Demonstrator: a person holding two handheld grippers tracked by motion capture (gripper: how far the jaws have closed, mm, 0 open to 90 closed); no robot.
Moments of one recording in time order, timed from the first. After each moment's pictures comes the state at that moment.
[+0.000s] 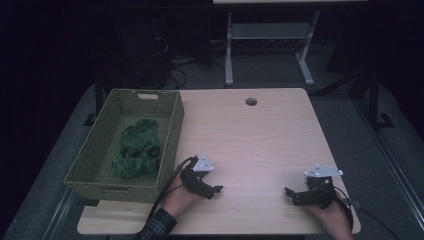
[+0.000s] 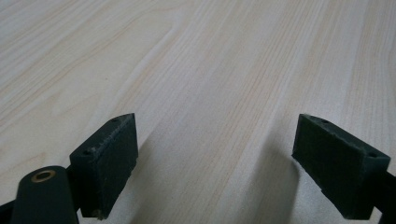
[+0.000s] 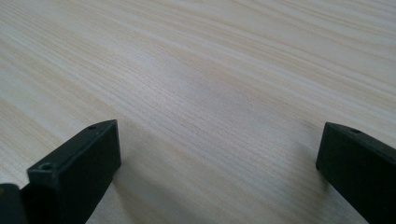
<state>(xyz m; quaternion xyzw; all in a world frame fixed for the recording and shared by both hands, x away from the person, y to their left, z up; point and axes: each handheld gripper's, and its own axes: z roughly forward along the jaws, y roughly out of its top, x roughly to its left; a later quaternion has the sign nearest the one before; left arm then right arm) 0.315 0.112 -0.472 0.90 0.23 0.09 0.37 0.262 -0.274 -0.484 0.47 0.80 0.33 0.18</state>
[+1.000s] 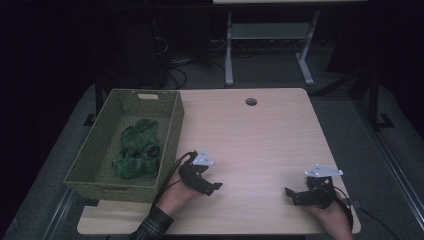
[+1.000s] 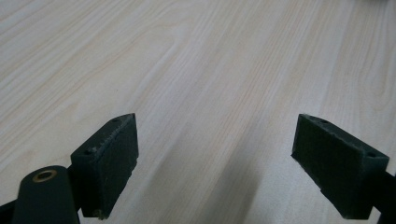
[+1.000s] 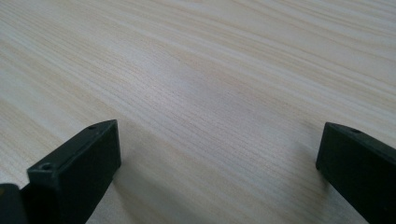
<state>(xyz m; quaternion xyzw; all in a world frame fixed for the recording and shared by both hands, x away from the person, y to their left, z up) 0.316 0.111 -0.444 0.90 0.23 0.07 0.36 0.262 -0.274 -0.484 0.47 0.80 0.33 0.18</state>
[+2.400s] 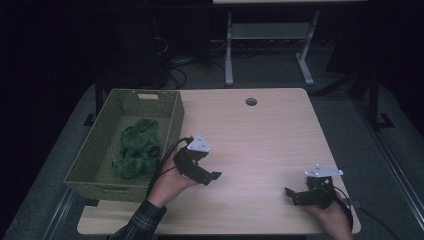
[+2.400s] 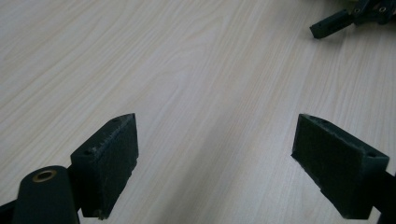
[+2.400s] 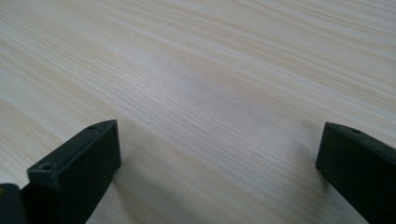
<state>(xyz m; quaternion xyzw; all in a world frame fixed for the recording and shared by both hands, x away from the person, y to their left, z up) 0.320 0.115 -0.385 0.90 0.22 0.07 0.37 0.262 -0.274 -0.483 0.47 0.80 0.33 0.18</state>
